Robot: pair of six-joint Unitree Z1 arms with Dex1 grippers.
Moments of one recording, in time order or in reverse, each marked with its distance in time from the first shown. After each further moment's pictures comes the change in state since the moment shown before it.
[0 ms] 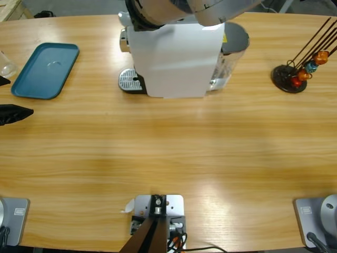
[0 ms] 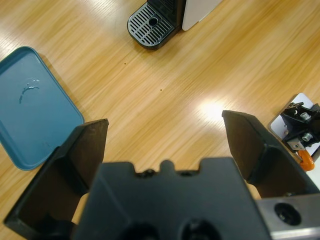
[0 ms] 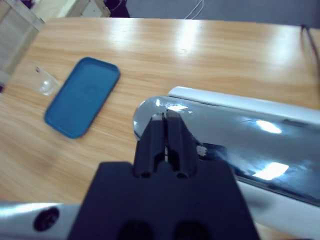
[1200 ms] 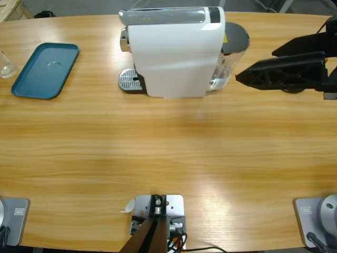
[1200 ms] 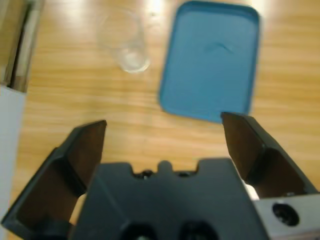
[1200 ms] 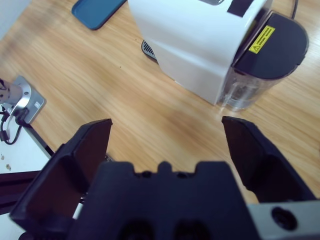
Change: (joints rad) arm 0 0.697 0.049 0.183 -0.281 0.222 -0.050; arm 1 -0.128 -0.723 0.462 0.274 0.388 -0.245
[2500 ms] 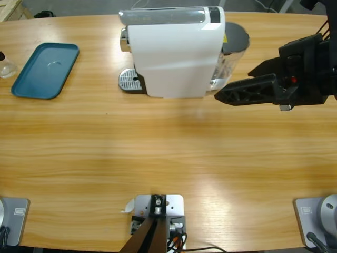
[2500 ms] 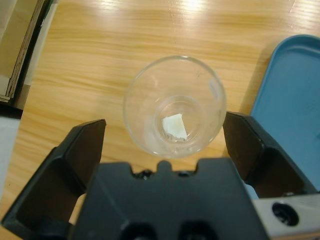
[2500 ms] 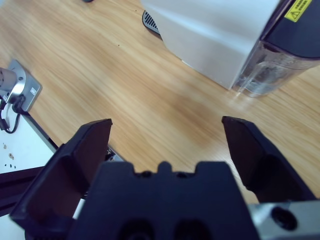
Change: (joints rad) arm 0 0.176 0.640 -0.021 -0.622 0.026 0.069; arm 1 -0.051 0.100 0.022 -0.021 0.104 -0.009
